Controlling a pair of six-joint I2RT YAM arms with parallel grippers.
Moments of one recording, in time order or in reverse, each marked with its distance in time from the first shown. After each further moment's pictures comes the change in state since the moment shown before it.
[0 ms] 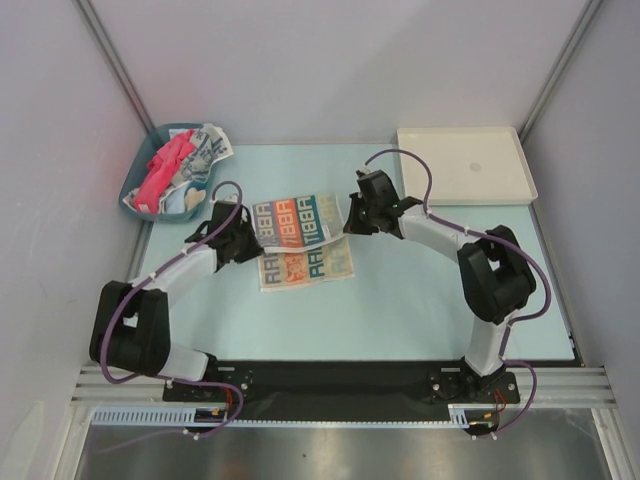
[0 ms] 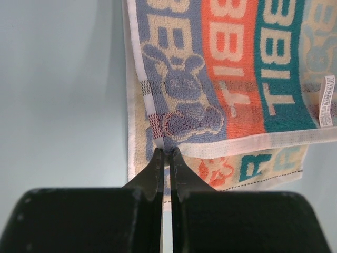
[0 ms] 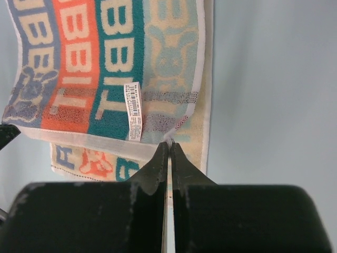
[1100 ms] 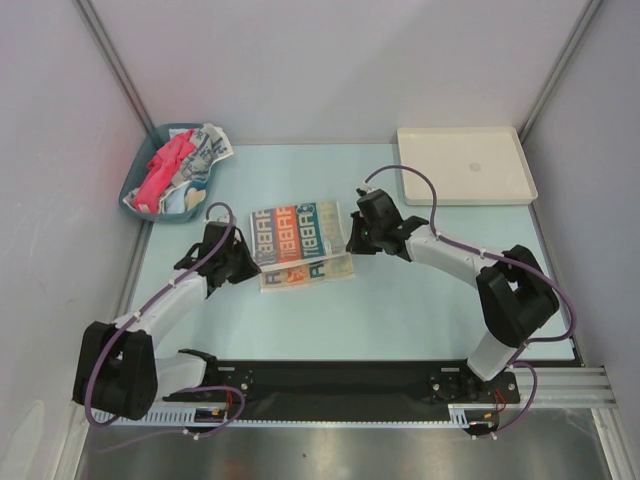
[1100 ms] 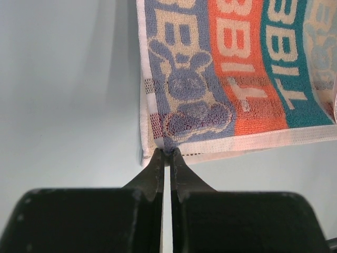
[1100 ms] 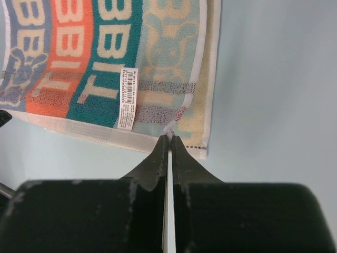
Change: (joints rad) left arm -0.007 -0.228 -0.182 -0.058 0.034 -0.005; right arm 0.083 -0.177 -0.196 -0.005 0.064 0.032
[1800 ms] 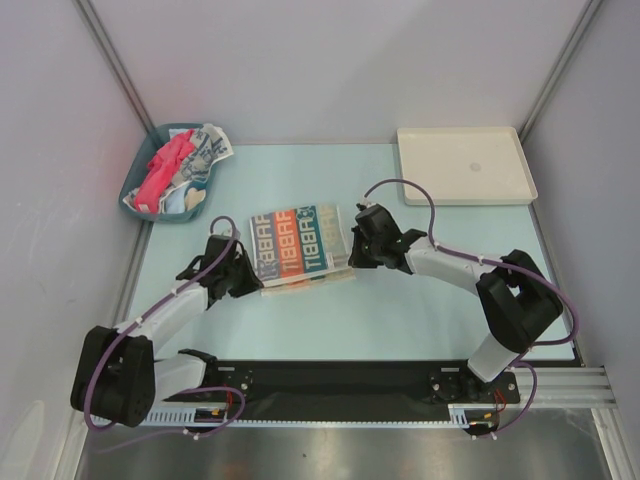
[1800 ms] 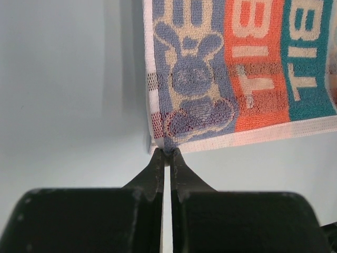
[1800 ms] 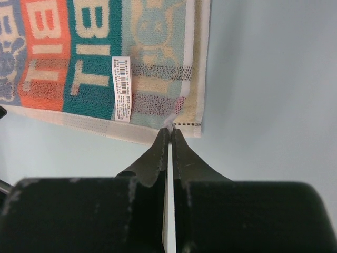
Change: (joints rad) left arm -0.012 -0.037 -0.108 0.022 0.045 0.000; right arm 0.045 -0.037 -0.113 0.032 0.044 0.029
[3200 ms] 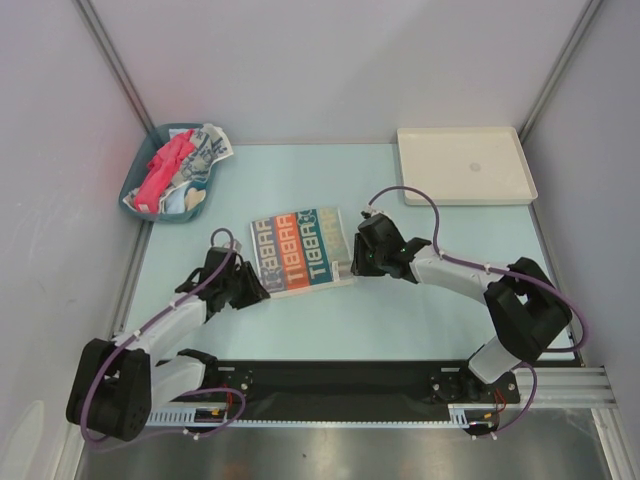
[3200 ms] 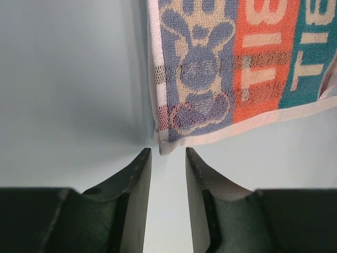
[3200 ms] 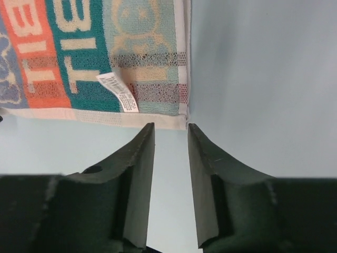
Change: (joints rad) left arm -0.016 -0.071 -0.108 0.028 0.063 -0.038; right arm 0.031 -0.061 -0.082 -0.003 0.056 0.026
